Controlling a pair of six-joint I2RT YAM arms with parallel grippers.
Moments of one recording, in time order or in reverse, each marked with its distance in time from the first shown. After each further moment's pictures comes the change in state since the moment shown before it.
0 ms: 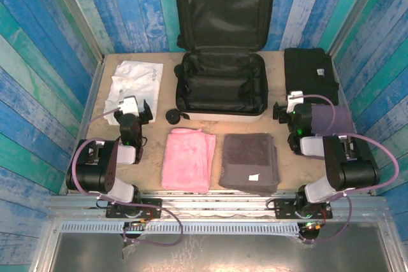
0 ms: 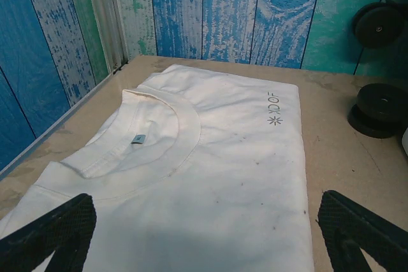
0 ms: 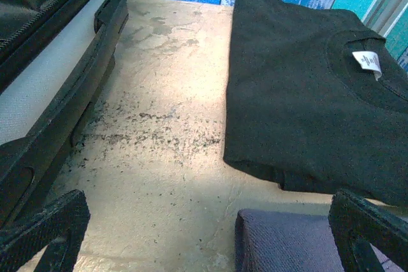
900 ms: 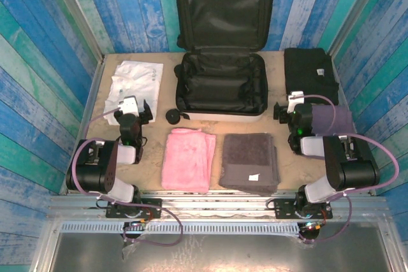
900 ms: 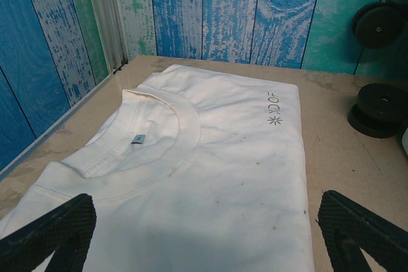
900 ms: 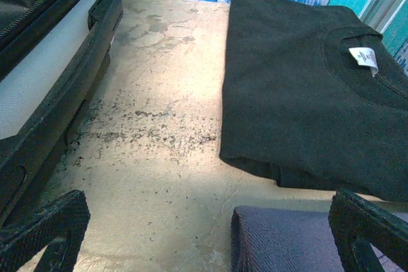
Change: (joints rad) left arm 0.000 0.000 0.000 0.000 0.000 0.003; right arm -0.006 0.000 0.000 -0.005 0.002 0.005
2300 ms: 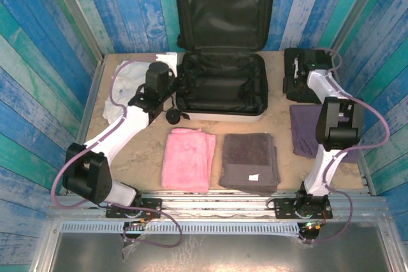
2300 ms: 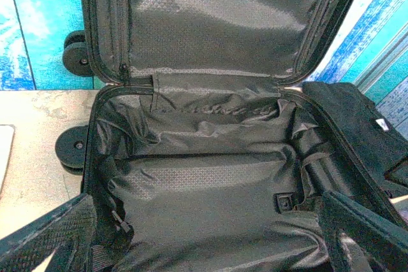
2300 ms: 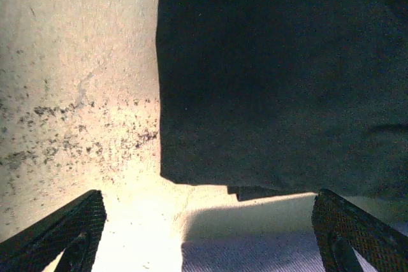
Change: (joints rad) left arm -0.366 -0.058 0.804 -1.015 0.291 -0.238; right arm -0.112 0.467 1.145 -1.441 -0.031 0.098
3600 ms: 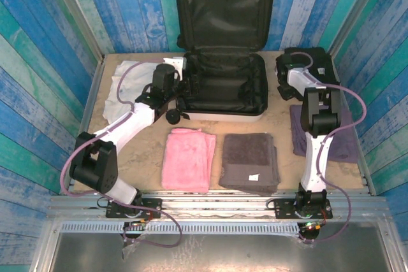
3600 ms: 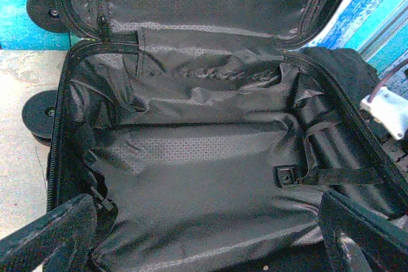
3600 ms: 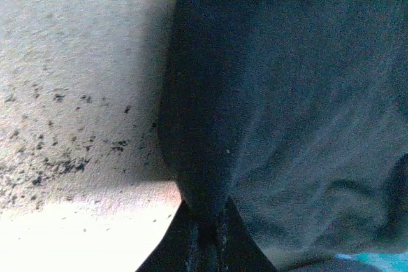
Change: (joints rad) left arm -0.003 0.093 0.000 0.007 0.054 -0.014; right arm 0.117 0.251 0.150 -0.051 0.442 -0.403
